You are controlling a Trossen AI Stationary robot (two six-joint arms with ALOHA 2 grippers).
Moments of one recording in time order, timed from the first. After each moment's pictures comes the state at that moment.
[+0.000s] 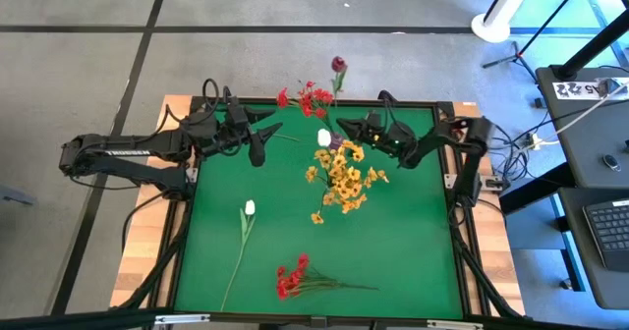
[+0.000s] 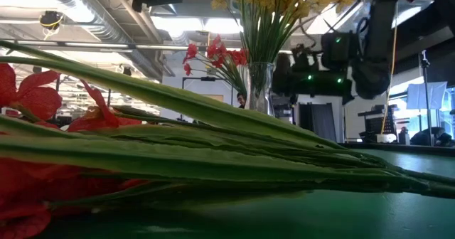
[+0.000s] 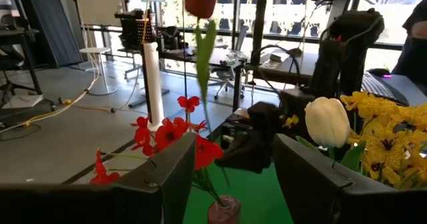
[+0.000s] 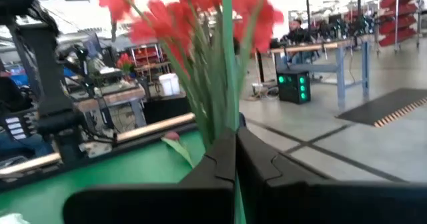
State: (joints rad) left arm 0.14 0.94 0.77 0.11 -0.40 -0.06; right arm -0.47 1.89 0.53 1.53 -0.06 0.18
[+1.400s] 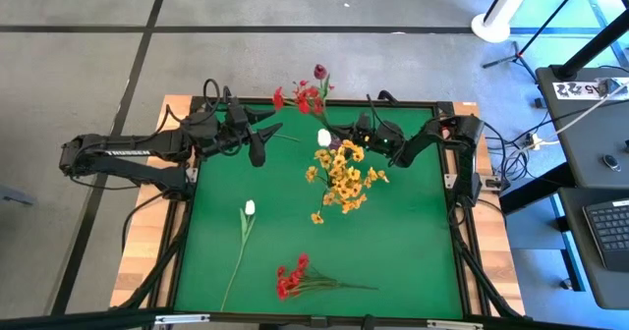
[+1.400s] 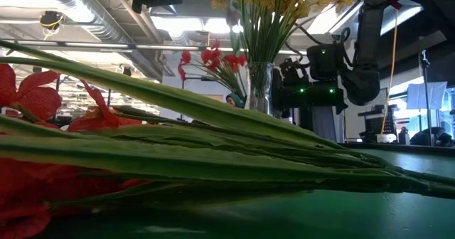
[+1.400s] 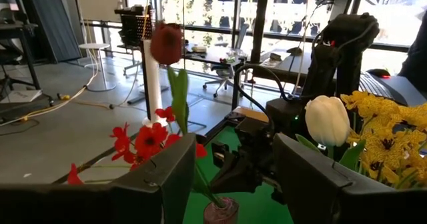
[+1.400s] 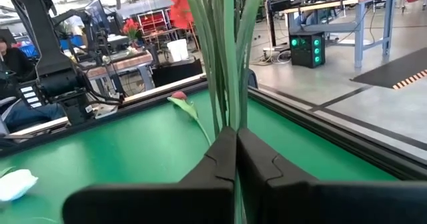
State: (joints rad) left arm 0.14 0.94 0.77 0.10 -0.40 -0.08; right arm -0.47 1.98 0.59 1.41 -0.13 0.20
